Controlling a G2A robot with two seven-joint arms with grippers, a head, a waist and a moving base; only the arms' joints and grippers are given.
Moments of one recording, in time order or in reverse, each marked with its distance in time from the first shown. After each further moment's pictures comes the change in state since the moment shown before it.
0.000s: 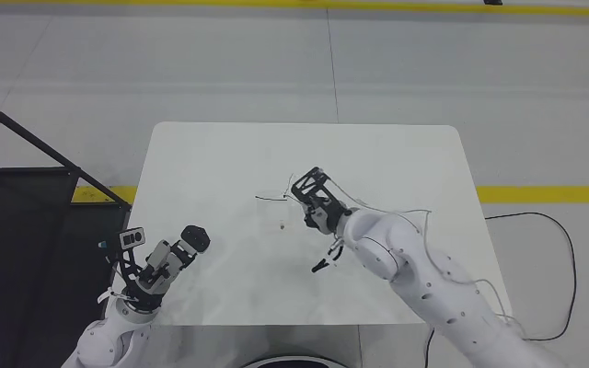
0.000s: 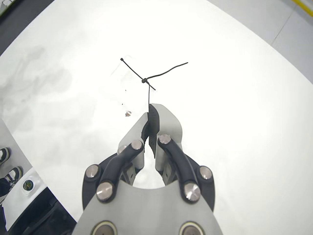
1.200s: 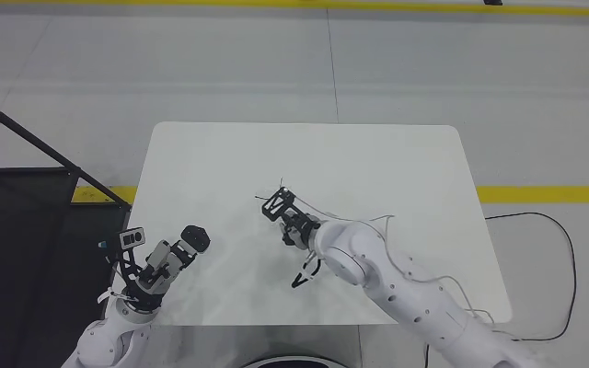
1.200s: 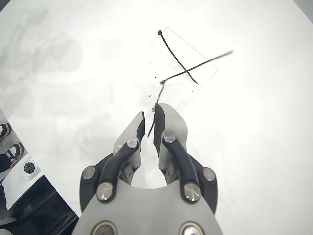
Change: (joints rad) left arm 0.000 0.000 0.000 0.000 0.000 0.000 0.000; right arm 0.035 -0.107 -0.118 0.101 -0.053 -0.013 0.051
